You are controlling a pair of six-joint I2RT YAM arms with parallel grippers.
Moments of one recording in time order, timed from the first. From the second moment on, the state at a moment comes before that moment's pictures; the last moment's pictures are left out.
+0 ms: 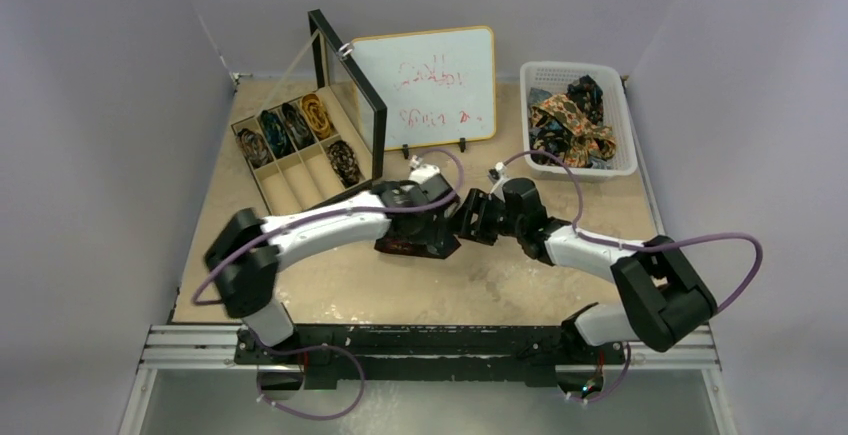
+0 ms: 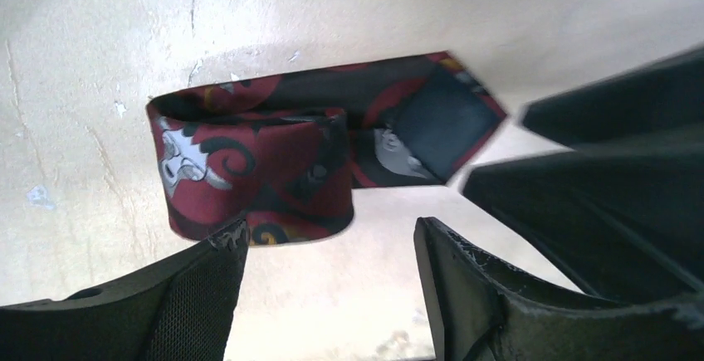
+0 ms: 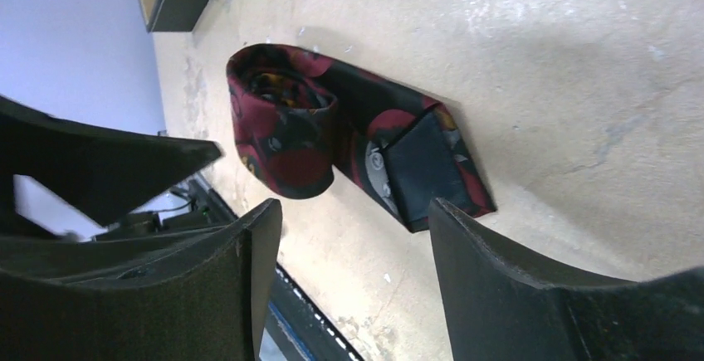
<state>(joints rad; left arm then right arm) -0.99 1.72 1.27 -0.80 -0.41 -0.77 0.52 1.38 0.52 0.23 -0.42 0.87</state>
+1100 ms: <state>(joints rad) -0.26 1.21 0.54 -0.12 0.50 -0.62 0.68 1.74 0.73 0.34 -0.50 0.87</state>
